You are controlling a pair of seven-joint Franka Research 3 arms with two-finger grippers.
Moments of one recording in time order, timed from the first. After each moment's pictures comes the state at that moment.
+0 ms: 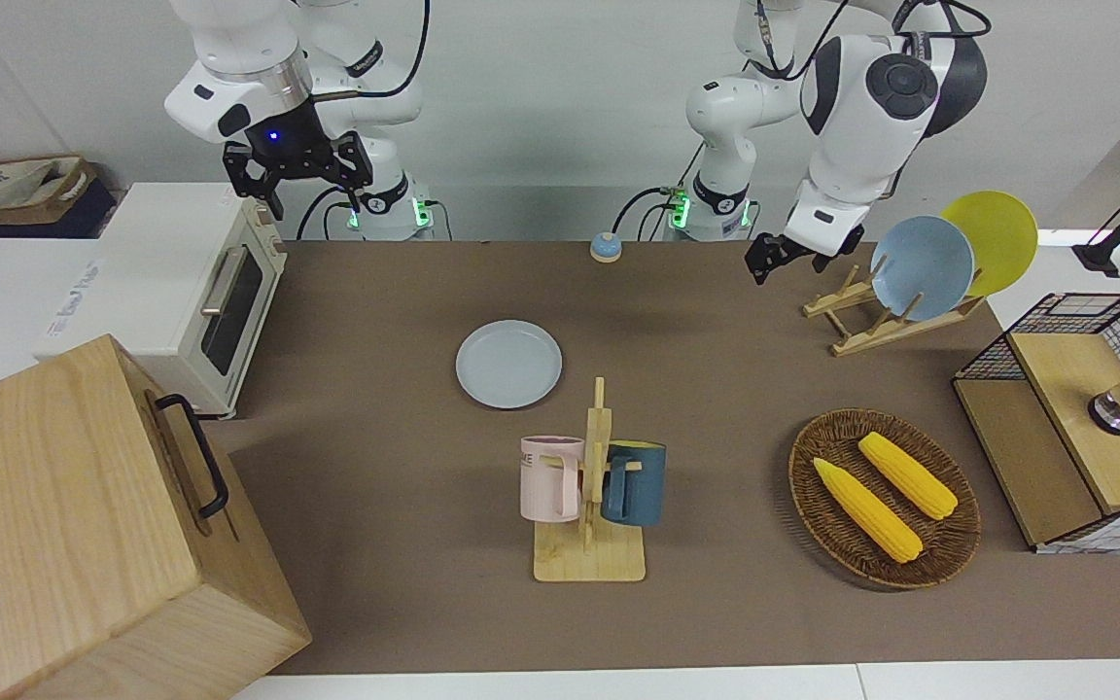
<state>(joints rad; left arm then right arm) 0.30 -0.06 -0.45 -1.84 0.00 1.61 -0.28 0.02 -0.01 0.12 -1.48 0.00 1.39 0.02</state>
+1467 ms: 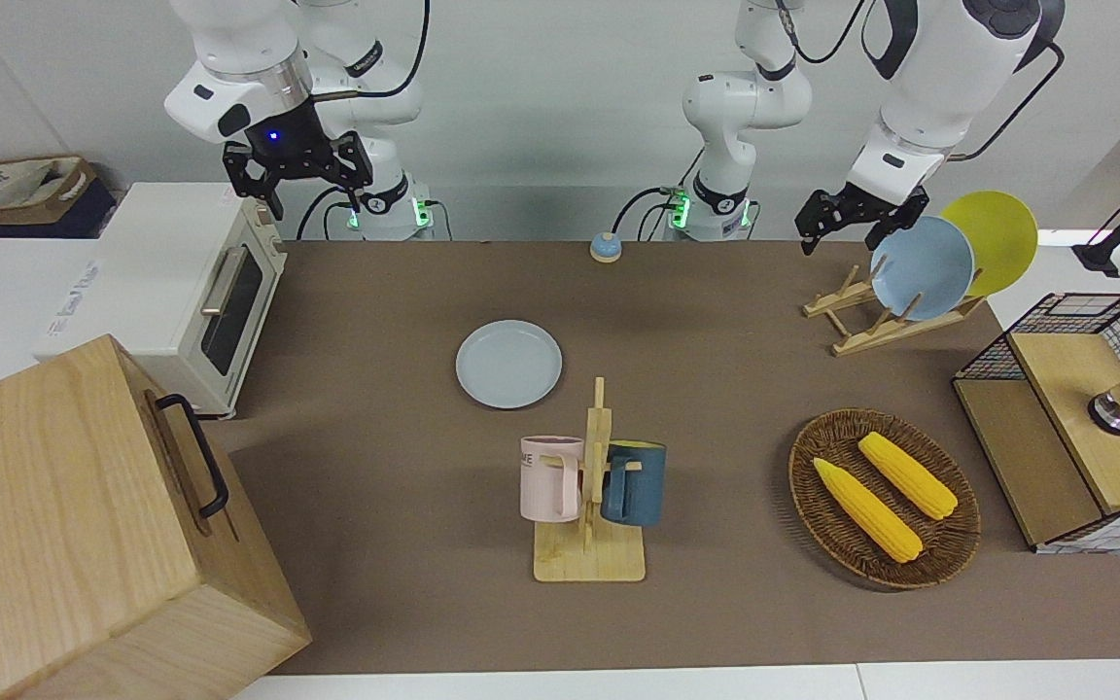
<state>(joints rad) -0.02 -0.07 -0.05 -1.70 0.00 1.54 -0.11 0.02 -0.01 0.12 -1.48 0.00 1.39 0.02</state>
